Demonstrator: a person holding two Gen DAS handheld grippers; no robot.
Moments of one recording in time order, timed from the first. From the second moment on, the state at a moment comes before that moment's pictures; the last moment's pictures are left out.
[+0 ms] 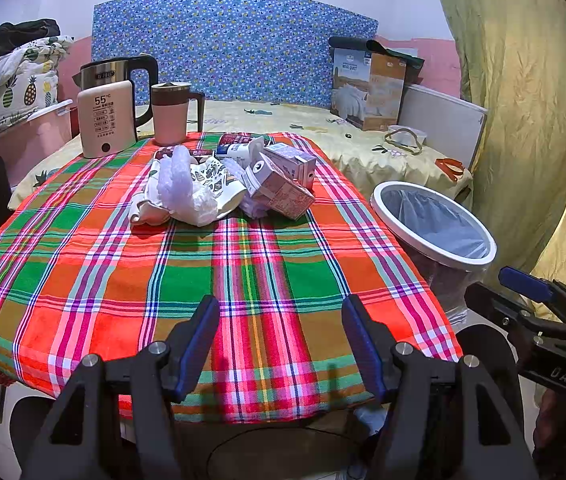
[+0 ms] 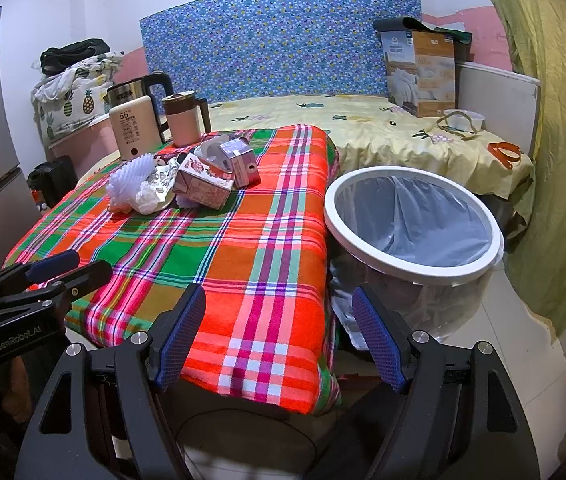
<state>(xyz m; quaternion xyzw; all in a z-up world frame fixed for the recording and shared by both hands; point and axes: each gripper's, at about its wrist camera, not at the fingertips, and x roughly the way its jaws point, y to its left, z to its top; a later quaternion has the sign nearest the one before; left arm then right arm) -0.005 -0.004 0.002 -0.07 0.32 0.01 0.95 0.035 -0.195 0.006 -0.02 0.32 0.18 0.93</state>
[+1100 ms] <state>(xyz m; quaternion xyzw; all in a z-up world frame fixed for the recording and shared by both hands) 0.011 0.011 -0.007 -0.09 0.33 0.01 0.94 0.049 -0.183 0.003 -0.03 0.33 0.19 0.92</state>
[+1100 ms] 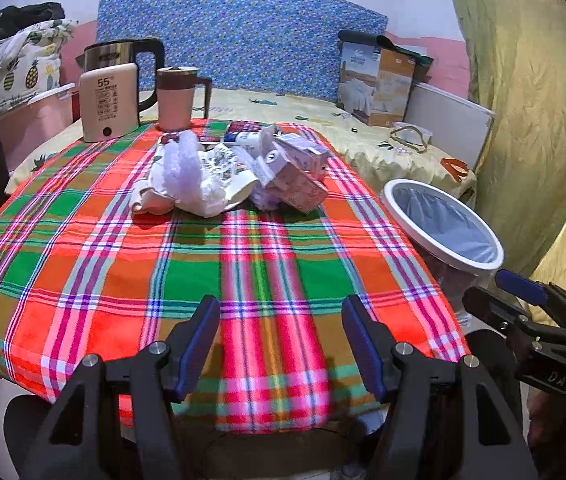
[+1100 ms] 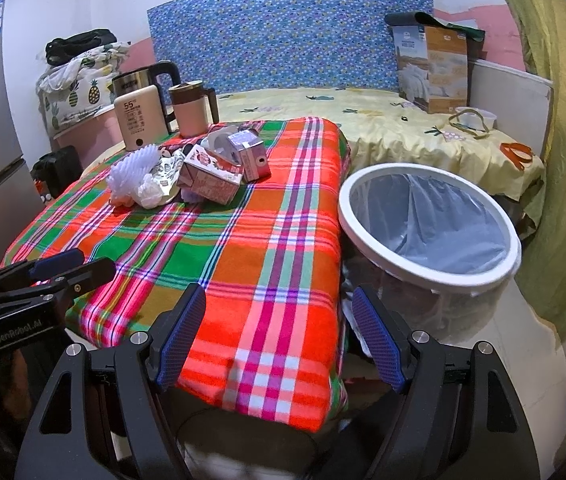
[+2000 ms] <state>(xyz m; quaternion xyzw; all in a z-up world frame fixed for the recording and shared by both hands) 0.100 0.088 0.002 -0.12 0.32 0.07 0.94 0.121 -0.103 0.007 -0.10 0.33 0.27 0.90</state>
